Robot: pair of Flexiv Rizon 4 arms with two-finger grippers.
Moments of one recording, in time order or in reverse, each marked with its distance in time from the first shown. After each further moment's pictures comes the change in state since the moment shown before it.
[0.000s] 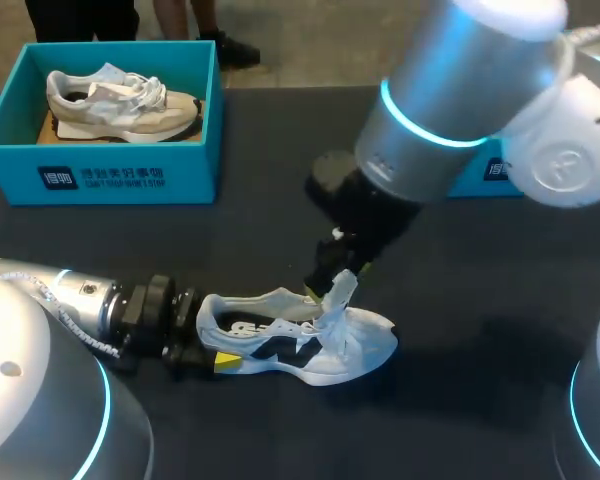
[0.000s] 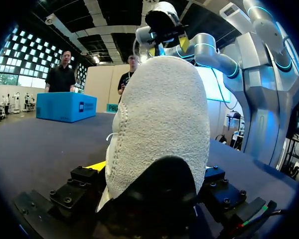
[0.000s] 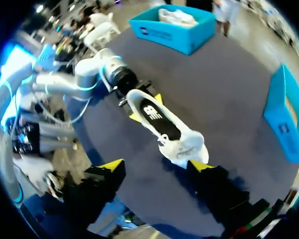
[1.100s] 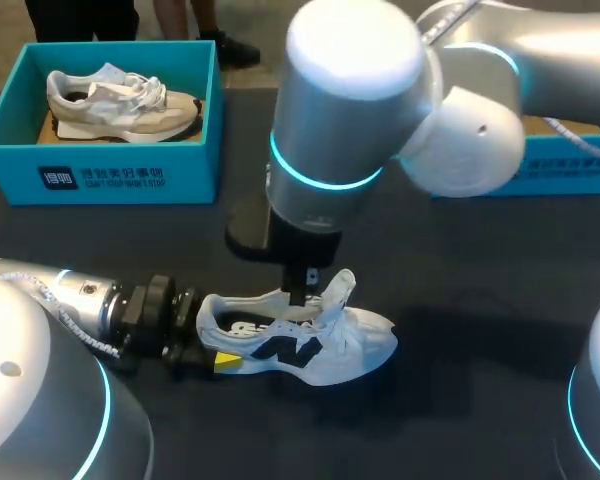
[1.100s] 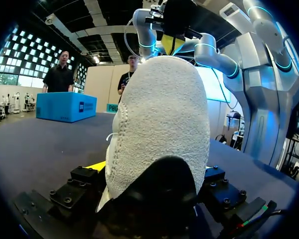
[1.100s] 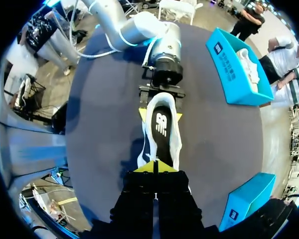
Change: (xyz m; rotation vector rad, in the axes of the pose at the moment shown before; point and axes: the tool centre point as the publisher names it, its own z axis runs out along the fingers) left arm 0.000 0.000 0.000 0.000 0.000 0.000; right arm 0.011 0.041 0.043 0.080 -0.164 -0.726
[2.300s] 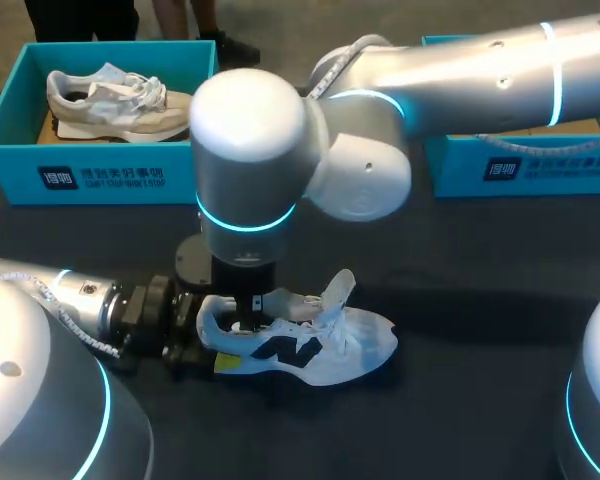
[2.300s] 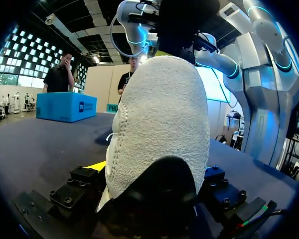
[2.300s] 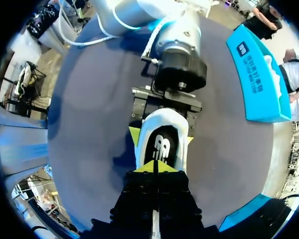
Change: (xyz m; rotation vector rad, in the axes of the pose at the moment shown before) left arm 0.000 0.000 0.000 0.000 0.000 0.000; right arm -0.007 0.046 0.095 0.063 0.023 -0.100
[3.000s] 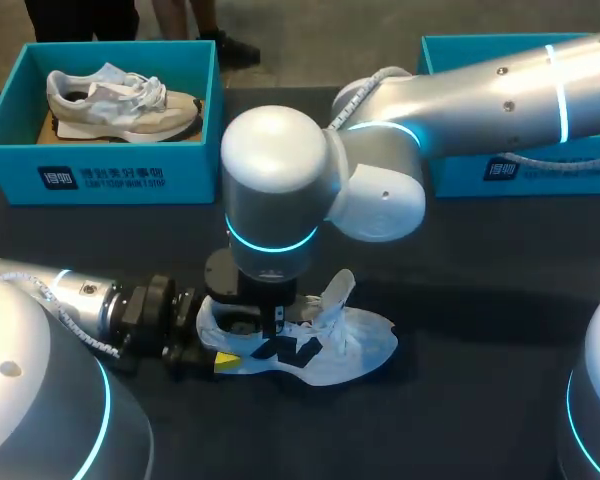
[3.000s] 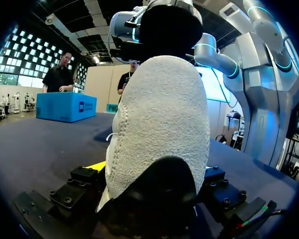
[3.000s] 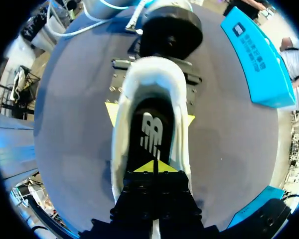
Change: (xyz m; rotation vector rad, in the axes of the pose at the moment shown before) left arm 0.000 0.000 0.000 0.000 0.000 0.000; right arm -0.013 -0.035 0.048 0.015 -0.019 0.062
